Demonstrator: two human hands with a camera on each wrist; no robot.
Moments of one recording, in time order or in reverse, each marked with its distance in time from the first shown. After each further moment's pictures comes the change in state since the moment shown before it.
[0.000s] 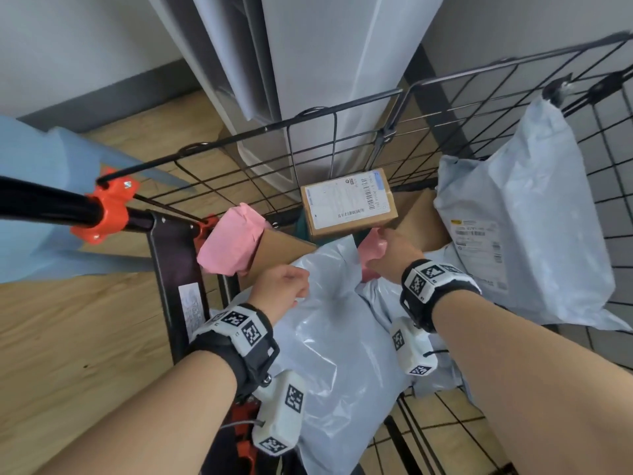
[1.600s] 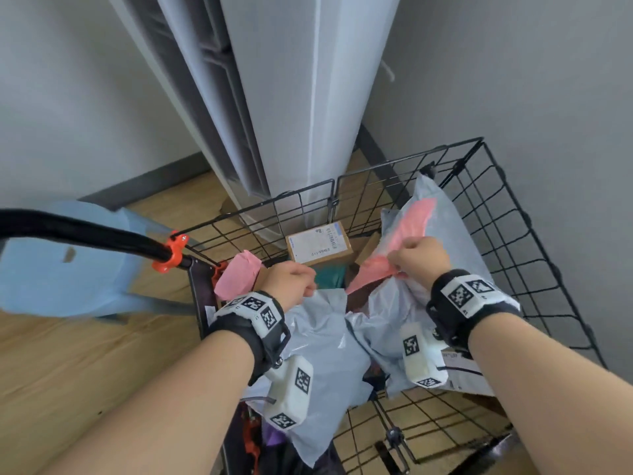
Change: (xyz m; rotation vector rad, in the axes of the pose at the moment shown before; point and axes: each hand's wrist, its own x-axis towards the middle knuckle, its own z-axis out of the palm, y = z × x) left_hand -0.139 0.107 0.015 0.190 -0.009 0.232; right_hand -0.184 0.033 -0.129 0.606 0.323 -0.078
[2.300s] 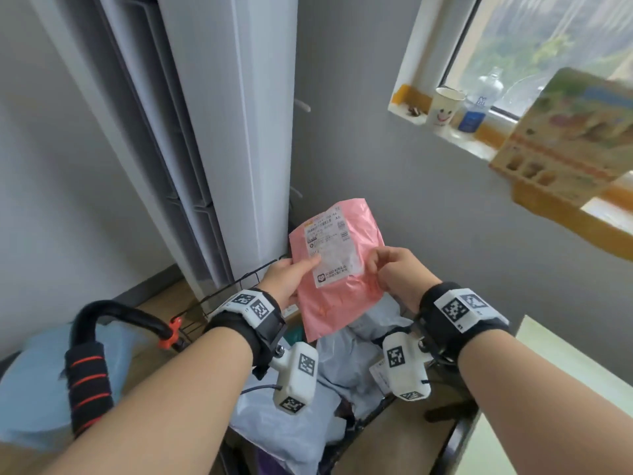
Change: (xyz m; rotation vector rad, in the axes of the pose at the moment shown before) left_hand -0.190 0.133 -0.007 -0.212 -0.226 0.266; right_hand -0.239 -0.051 -0.125 0.441 0.063 -0.318
